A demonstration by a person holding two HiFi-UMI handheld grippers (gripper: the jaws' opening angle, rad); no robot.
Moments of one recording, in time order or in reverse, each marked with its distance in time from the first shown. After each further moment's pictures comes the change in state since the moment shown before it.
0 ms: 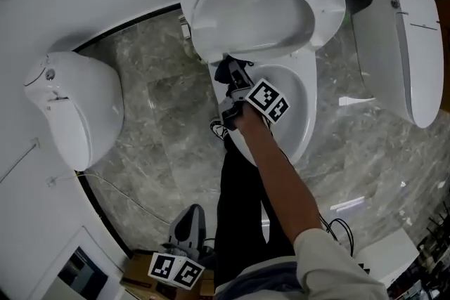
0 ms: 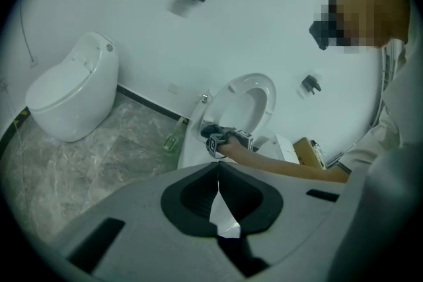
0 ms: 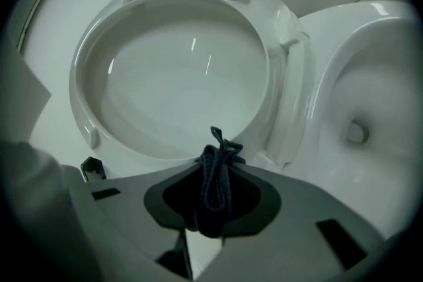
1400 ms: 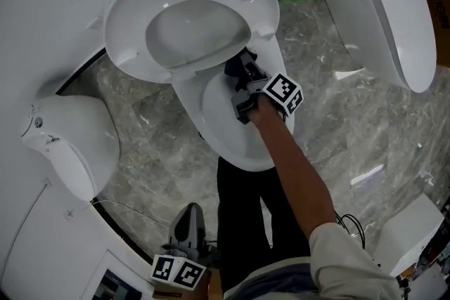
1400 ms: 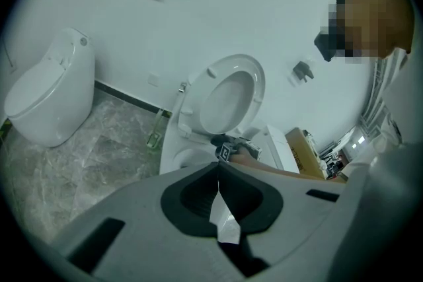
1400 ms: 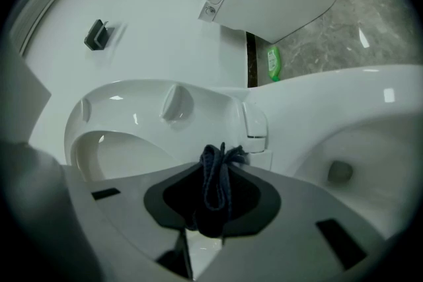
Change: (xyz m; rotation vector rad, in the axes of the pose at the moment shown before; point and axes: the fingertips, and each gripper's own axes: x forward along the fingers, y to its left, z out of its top) left arm 0.069 -0.063 -0.008 0.075 0.070 -0.068; right arm -0.060 -0.077 0.153 0.184 -0.179 0.001
